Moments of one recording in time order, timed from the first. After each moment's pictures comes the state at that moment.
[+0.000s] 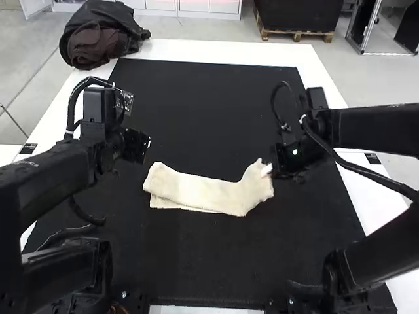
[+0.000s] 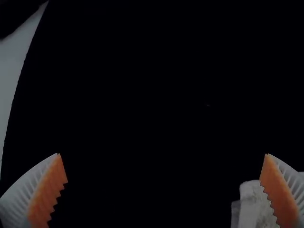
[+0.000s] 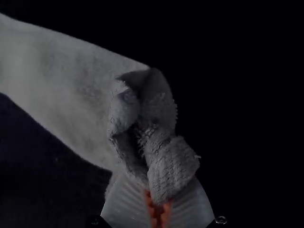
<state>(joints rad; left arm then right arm) 0.01 0.90 0.38 0.03 0.00 0.24 0.25 1.29 0.67 -0.44 -0.44 0.01</state>
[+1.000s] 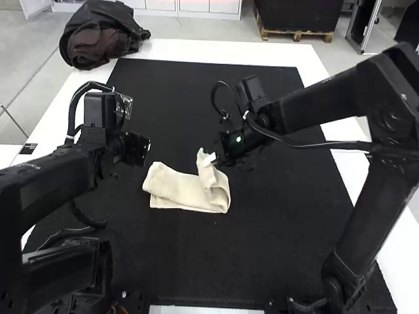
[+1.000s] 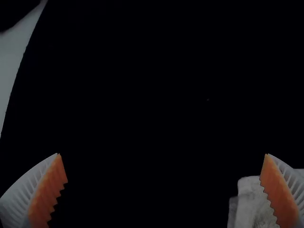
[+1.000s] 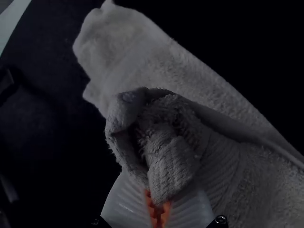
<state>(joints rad) 0.01 0.90 0.35 0.06 -0.01 0.21 0.66 1.64 0.92 -0.17 -0.49 0.21</state>
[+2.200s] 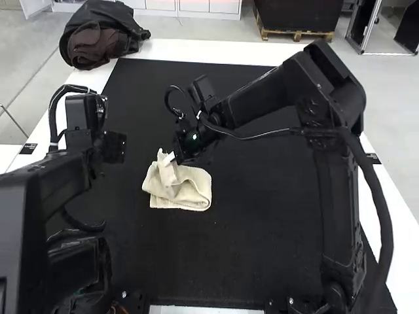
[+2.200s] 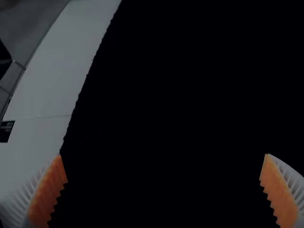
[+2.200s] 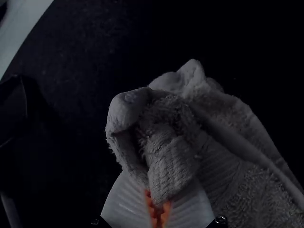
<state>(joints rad) 0.22 0.90 0.33 0.11 -0.08 0.24 0.84 2.03 1.31 -0.13 -0.49 0.22</state>
